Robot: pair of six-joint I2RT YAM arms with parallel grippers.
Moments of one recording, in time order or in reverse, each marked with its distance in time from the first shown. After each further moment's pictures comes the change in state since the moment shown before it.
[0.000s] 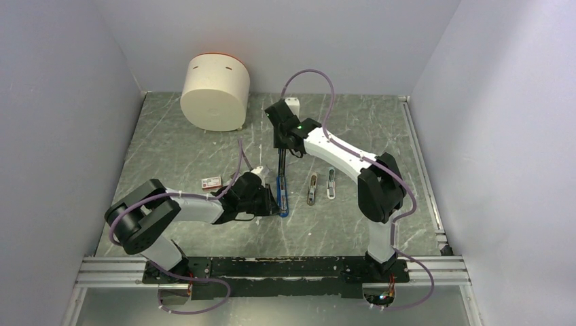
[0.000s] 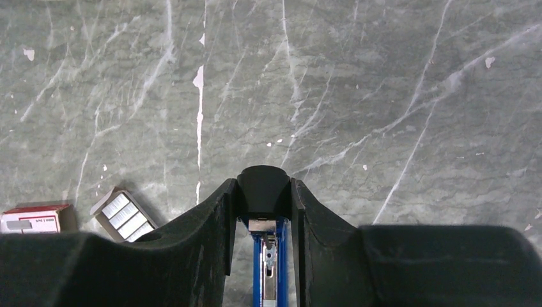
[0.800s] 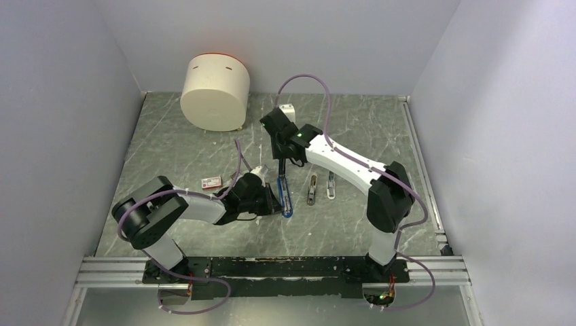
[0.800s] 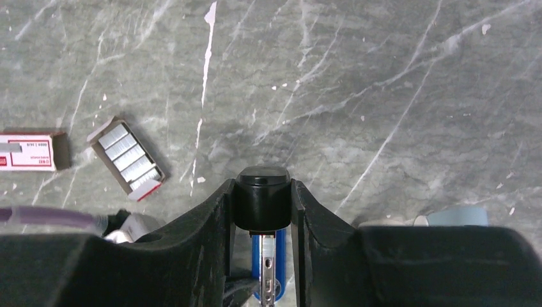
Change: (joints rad) left arm 0.000 0.052 -0.023 0.111 0.001 -0.094; right arm 0.088 -0.086 -0.024 -0.120 0.026 -0.034
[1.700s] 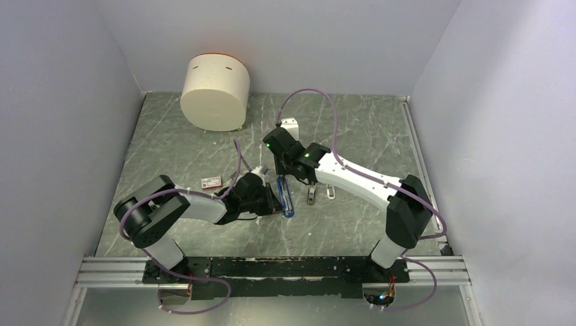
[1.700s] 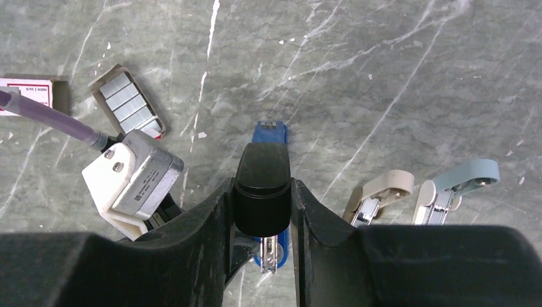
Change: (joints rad) left arm 0.000 0.019 0.006 0.015 0.006 -0.047; right arm 0.084 -0.195 -0.255 0.090 0.035 0.028
